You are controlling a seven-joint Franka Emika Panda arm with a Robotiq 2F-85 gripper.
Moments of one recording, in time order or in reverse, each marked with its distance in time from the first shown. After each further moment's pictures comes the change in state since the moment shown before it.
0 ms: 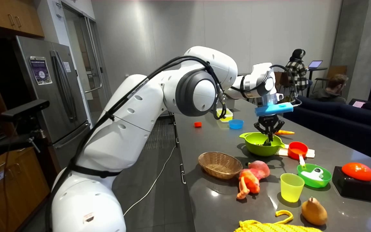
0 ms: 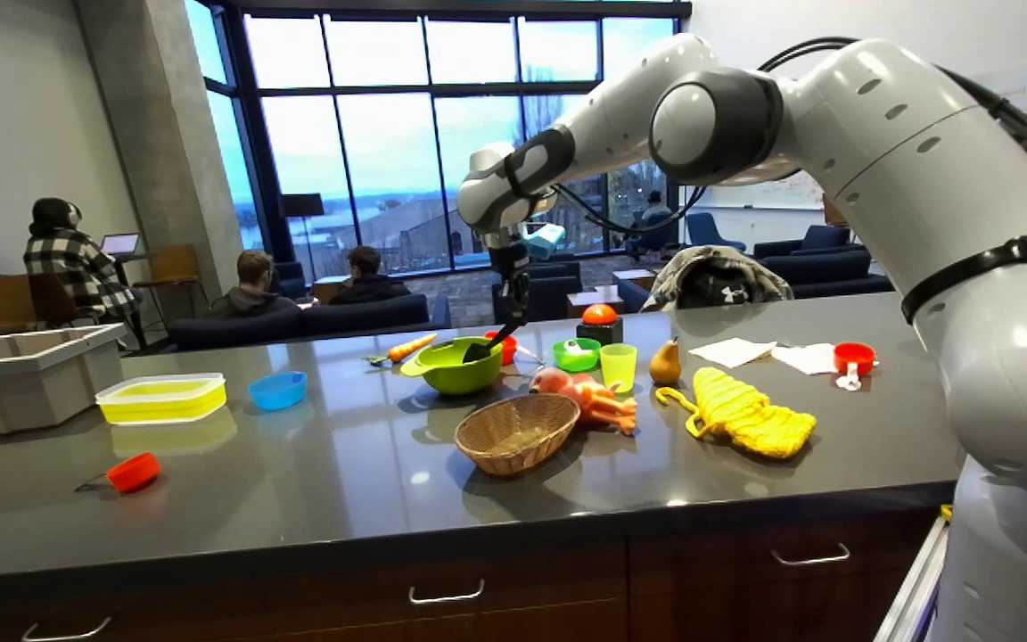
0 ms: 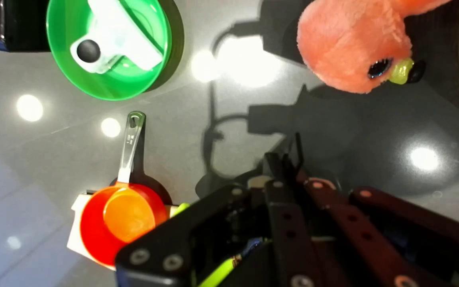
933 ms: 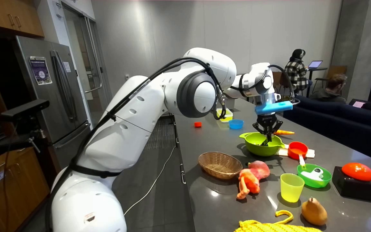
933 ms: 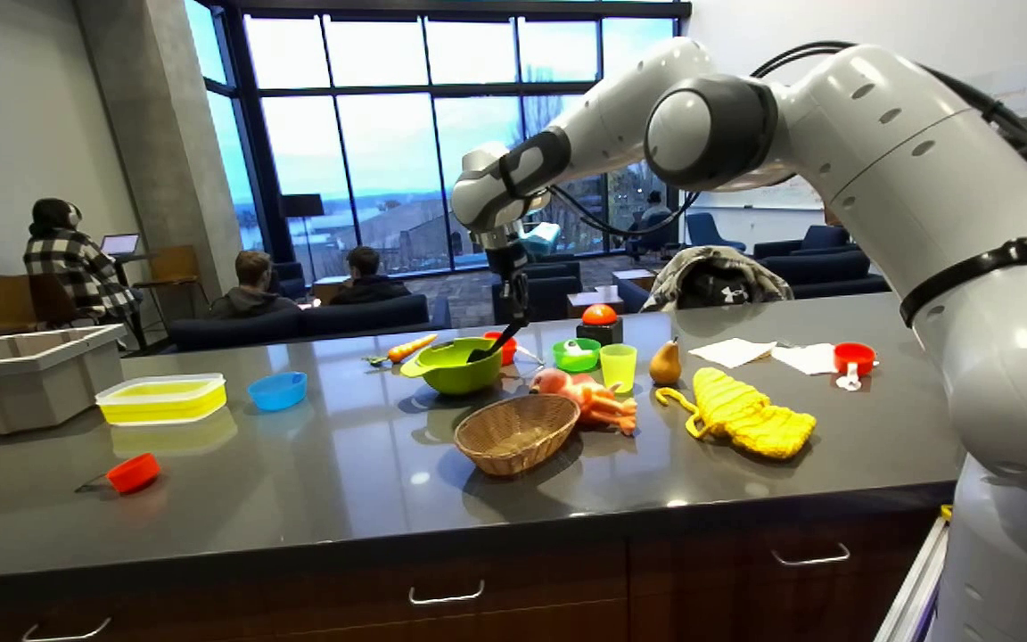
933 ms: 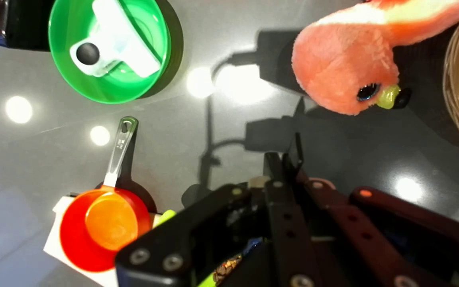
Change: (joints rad) arm 0.014 0.020 0.002 0.044 -0.028 -0.078 -0.063
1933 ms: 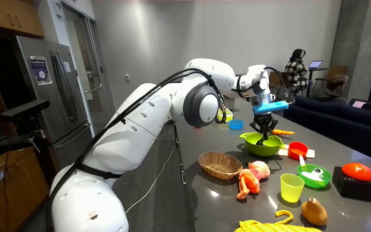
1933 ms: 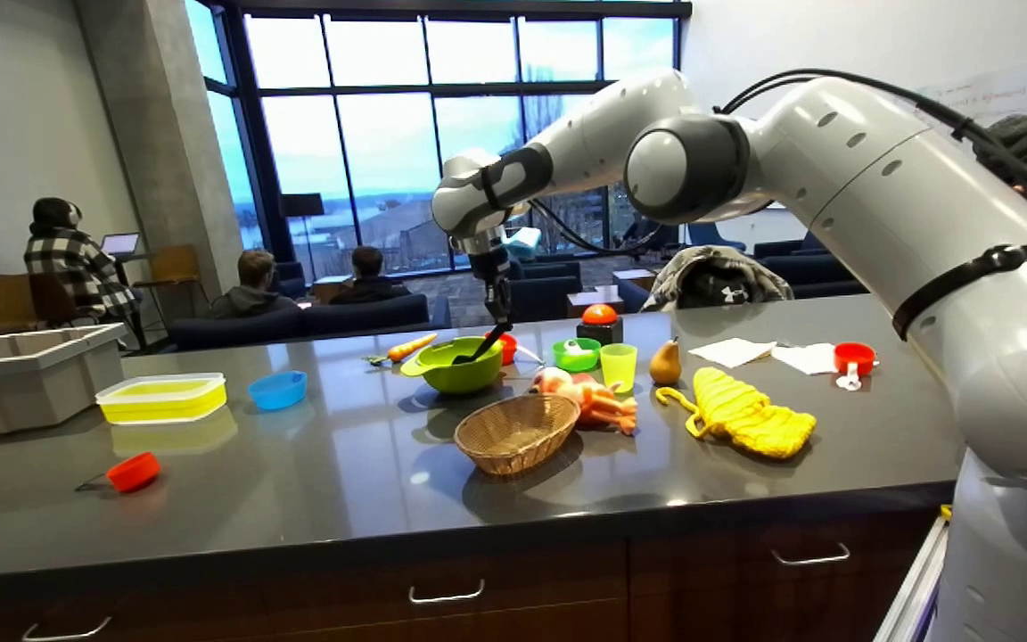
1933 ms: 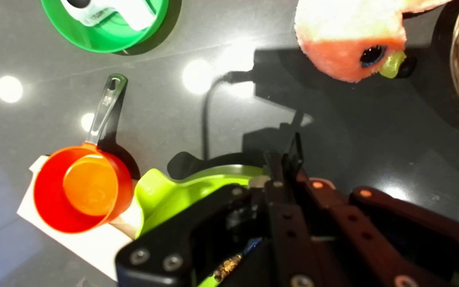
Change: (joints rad) arm 0.037 0.115 0.002 0.178 0.000 -0.063 -0.058
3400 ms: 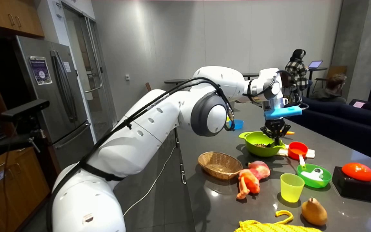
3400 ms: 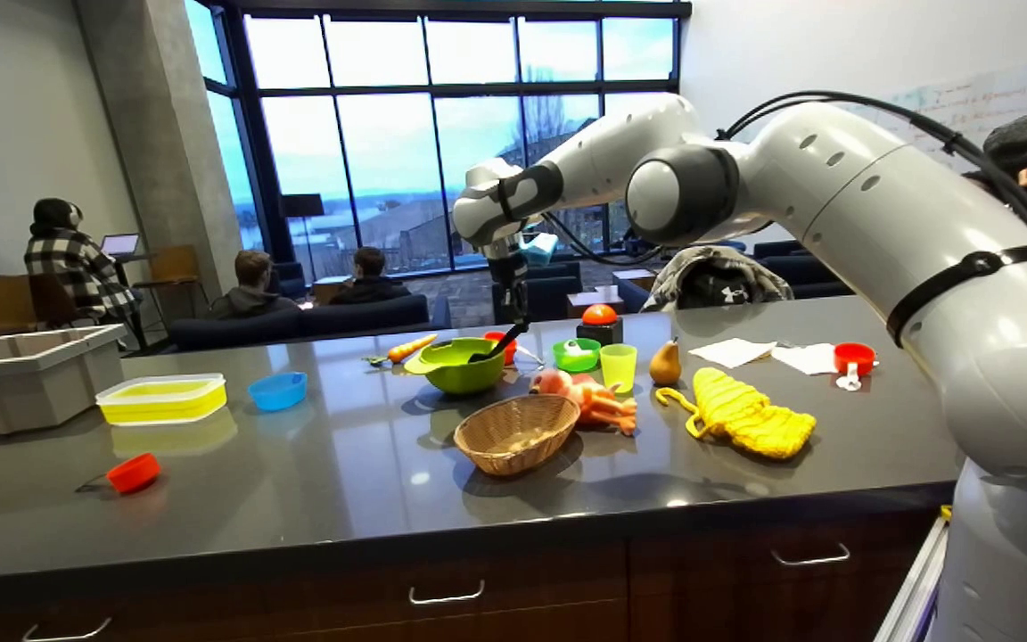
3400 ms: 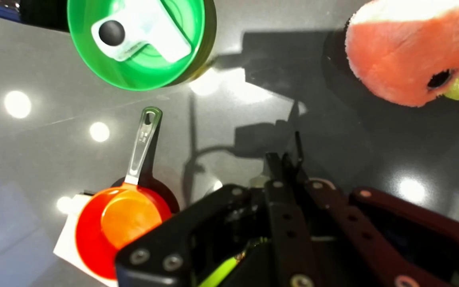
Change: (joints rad) arm -0.065 0.082 -0.001 0.099 0.006 -0.002 0.000
